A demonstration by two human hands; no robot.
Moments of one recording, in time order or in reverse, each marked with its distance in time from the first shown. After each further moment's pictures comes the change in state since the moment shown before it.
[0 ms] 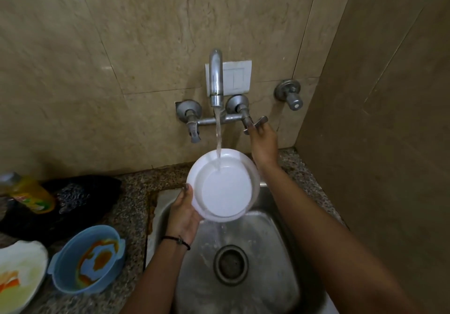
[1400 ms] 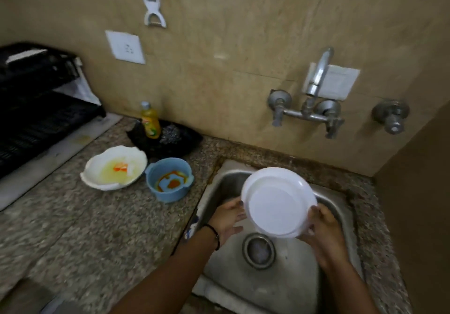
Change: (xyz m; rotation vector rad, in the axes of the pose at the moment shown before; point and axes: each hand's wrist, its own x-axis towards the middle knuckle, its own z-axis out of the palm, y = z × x) left_hand -0.091 -0.047 -0.027 0.263 0.153 -0.181; right_hand -0.134 0.071 -0.091 0.030 -0.408 0.345
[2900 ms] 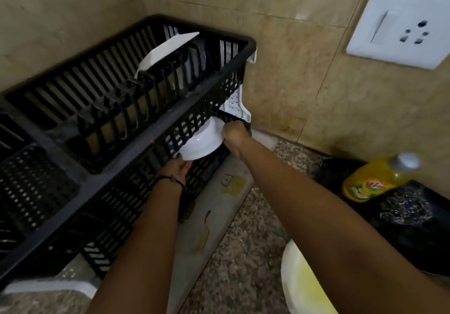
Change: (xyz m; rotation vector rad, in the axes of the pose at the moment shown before) left_hand 0.092 0.247 -0.685 -0.712 0.811 0.254; right_hand 0.100 -0.016 0.877 -0.322 -0.623 0.171
